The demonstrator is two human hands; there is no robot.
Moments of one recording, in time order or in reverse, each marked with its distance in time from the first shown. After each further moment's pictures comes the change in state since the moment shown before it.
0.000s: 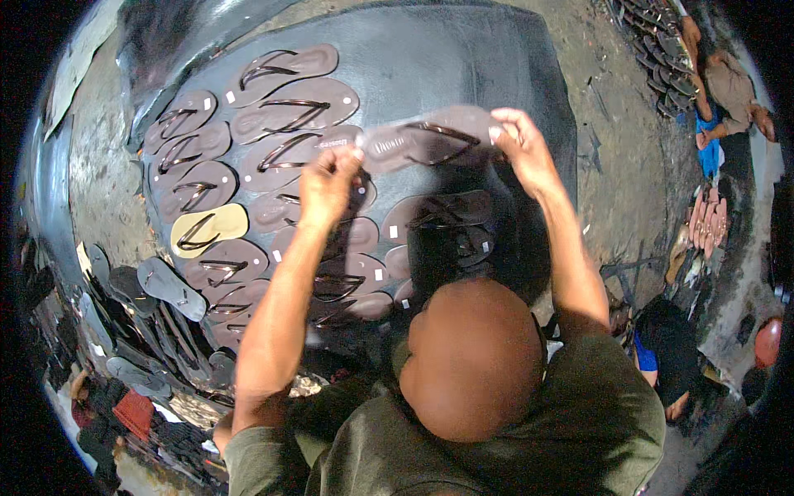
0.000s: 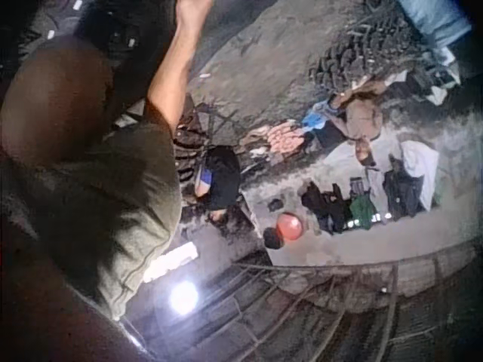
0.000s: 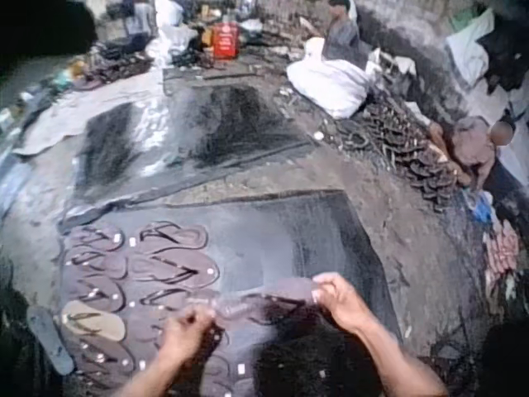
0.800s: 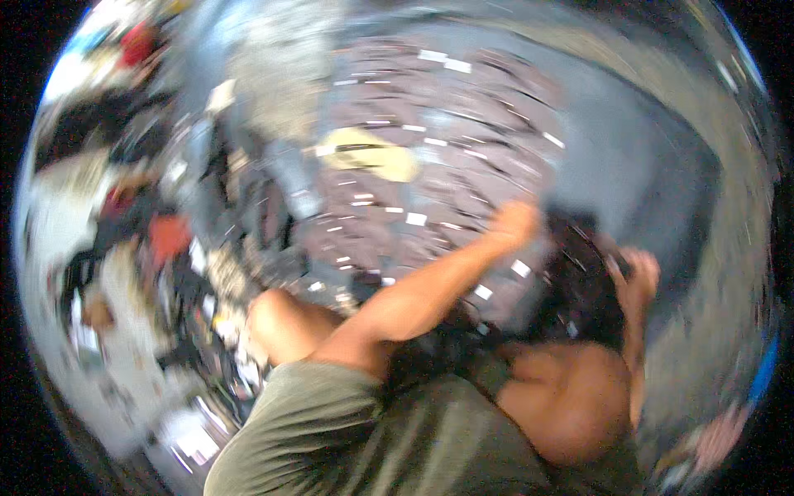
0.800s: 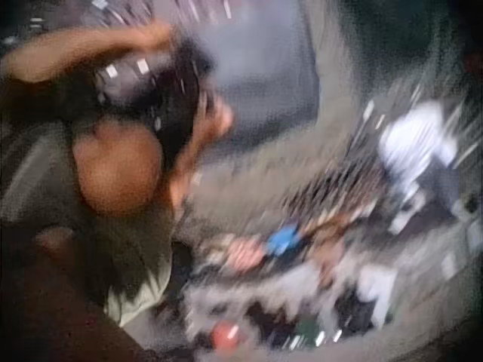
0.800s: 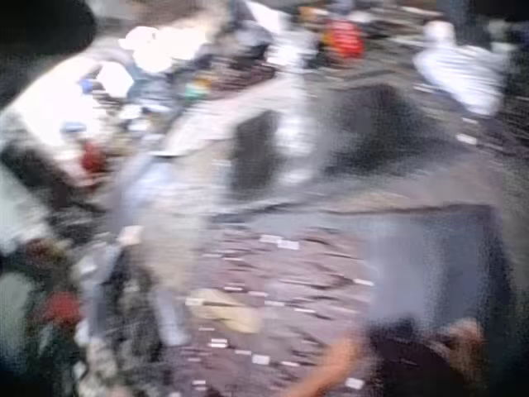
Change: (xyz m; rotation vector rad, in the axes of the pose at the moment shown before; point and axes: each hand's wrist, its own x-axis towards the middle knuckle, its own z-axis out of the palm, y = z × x) left_hand 0.018 -0.066 0.033 0.957 -0.125 0.022; right_hand -0.008 0.063 -0.010 -1.043 -0.114 -0.384
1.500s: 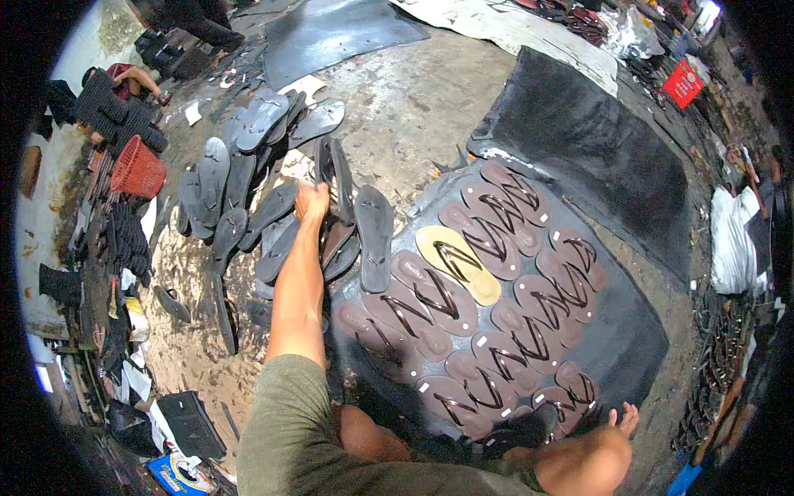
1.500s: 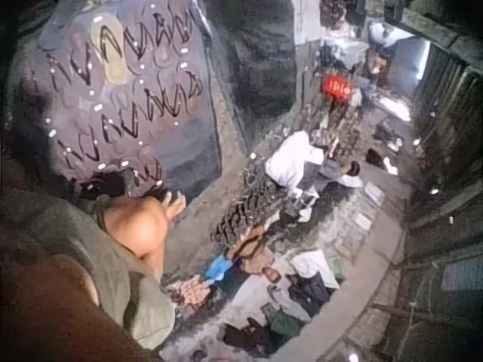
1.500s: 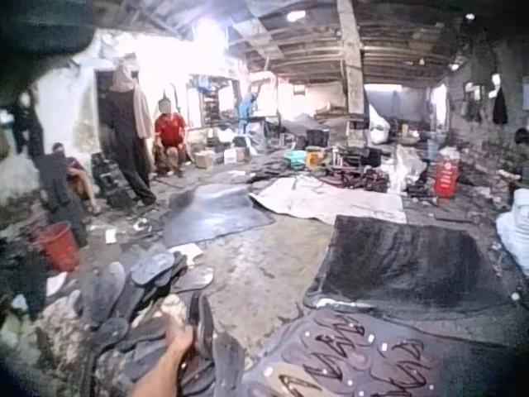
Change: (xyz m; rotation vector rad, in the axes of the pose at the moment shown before) left_hand -0.161 -0.599 -0.156 -0.613 1.198 -0.928; right_hand -0.055 -0.148 -0.064 0.120 0.393 0.157
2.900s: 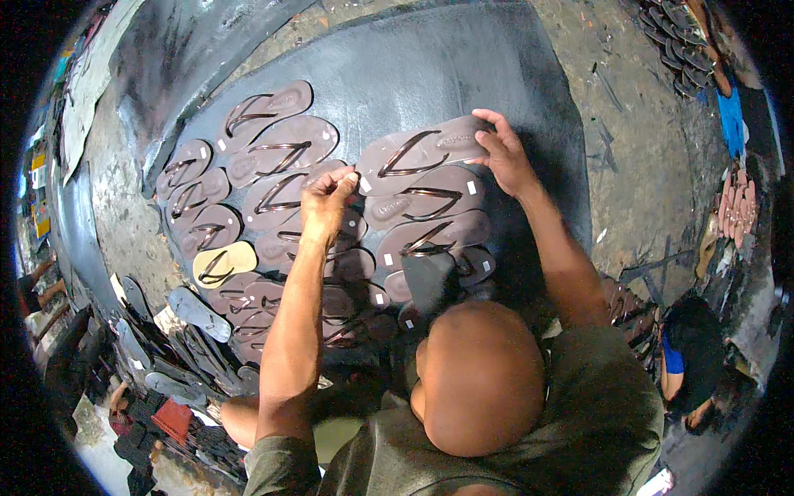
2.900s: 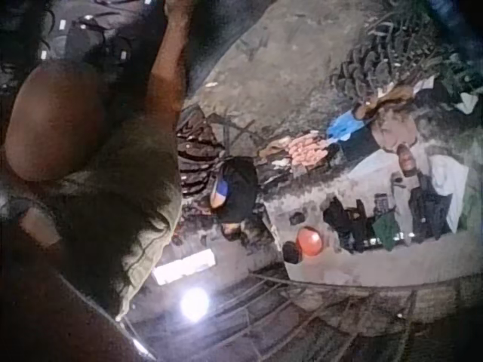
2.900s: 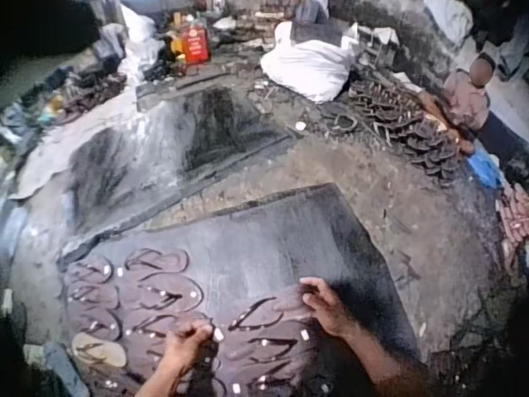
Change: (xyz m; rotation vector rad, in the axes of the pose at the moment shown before) left_hand -0.568 0.279 0.167 -0.175 -1.435 0.131; right_hand 0.096 0.168 0.082 1.235 -0.313 0.618
